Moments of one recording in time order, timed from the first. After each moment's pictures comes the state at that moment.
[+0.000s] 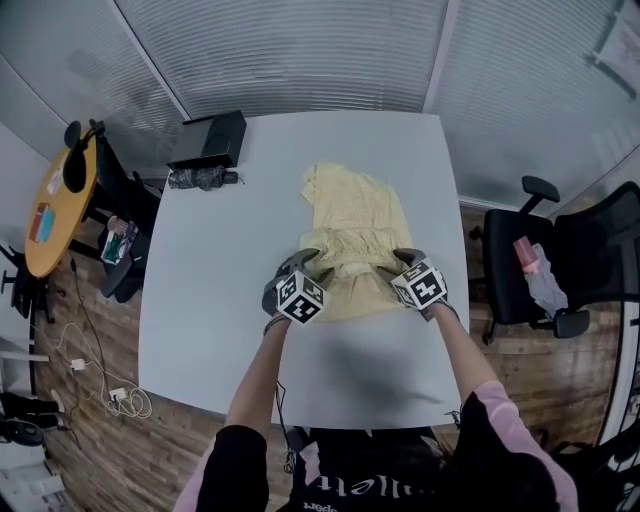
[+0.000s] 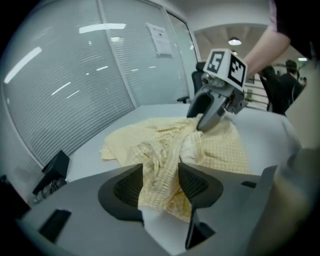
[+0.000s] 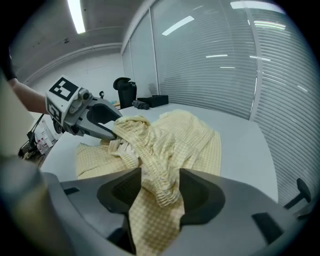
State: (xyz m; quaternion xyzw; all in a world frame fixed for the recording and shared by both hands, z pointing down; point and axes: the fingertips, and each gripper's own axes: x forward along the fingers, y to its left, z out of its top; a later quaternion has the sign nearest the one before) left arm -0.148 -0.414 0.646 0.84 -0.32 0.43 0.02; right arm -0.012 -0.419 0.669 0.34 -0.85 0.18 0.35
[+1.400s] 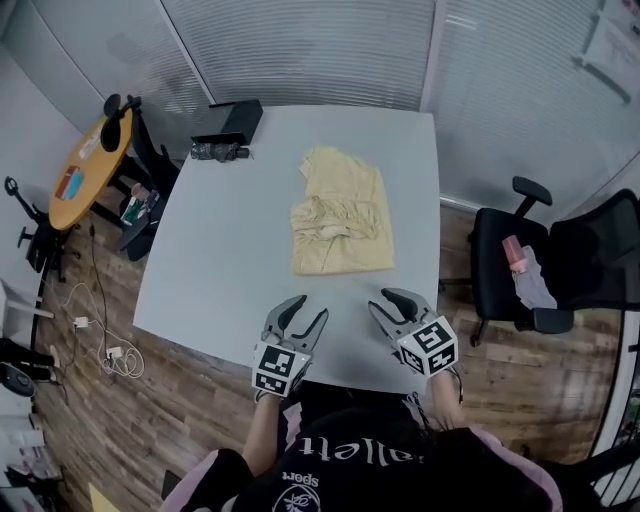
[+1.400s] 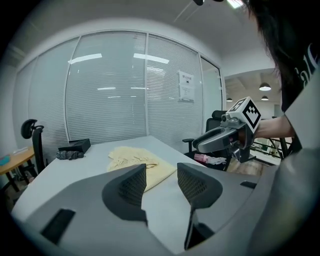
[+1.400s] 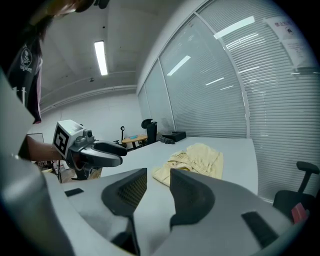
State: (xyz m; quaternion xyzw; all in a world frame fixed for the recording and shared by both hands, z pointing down) left arm -0.088 -0.179 0.493 0.85 -0.48 0.21 0.10; right arm 0.030 -0.206 0.505 0.30 -0.93 0.16 0.16
